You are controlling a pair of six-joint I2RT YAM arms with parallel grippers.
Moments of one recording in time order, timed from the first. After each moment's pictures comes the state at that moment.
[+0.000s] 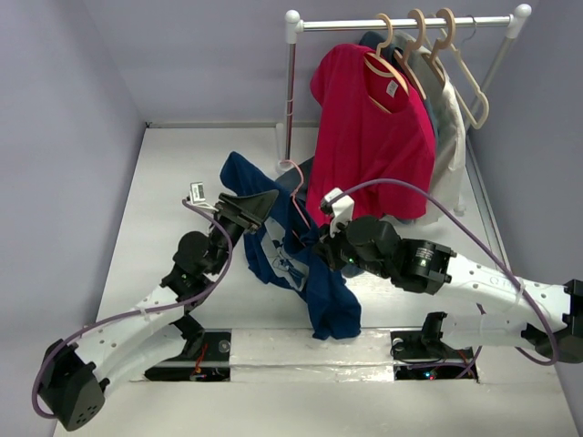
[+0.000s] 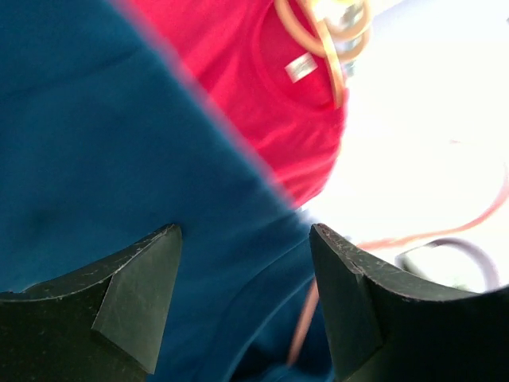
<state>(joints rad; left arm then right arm) -0.70 0.75 0.42 0.56 -0.17 -1.10 1.16 1.07 1.05 -0.43 0.29 0.32</state>
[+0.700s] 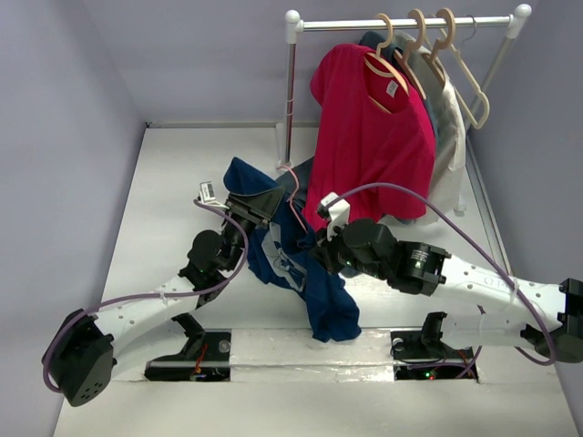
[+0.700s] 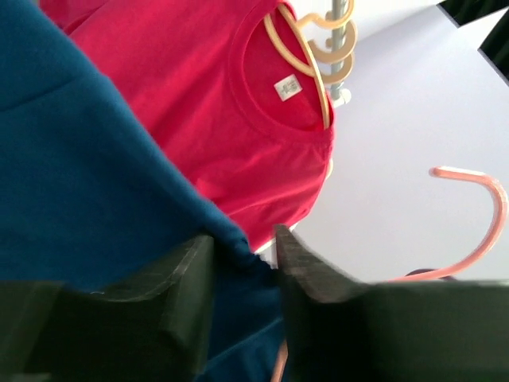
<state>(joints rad) -0.77 0.94 0.41 0.83 -0.28 -1.13 1.16 1.08 1.00 -0.39 0.25 0.32</state>
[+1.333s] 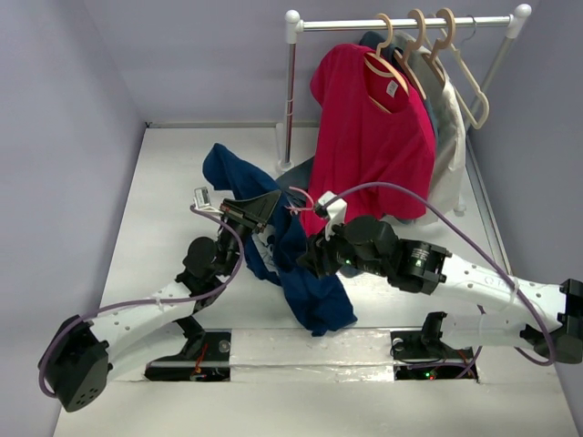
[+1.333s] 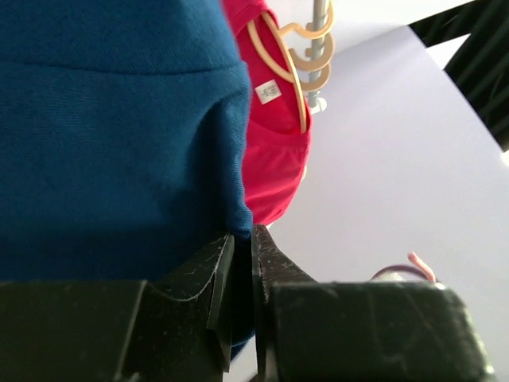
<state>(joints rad) -0.78 0.90 0.37 0.88 -0.31 -1.21 1.14 1.08 1.01 -0.35 0.15 0.32</state>
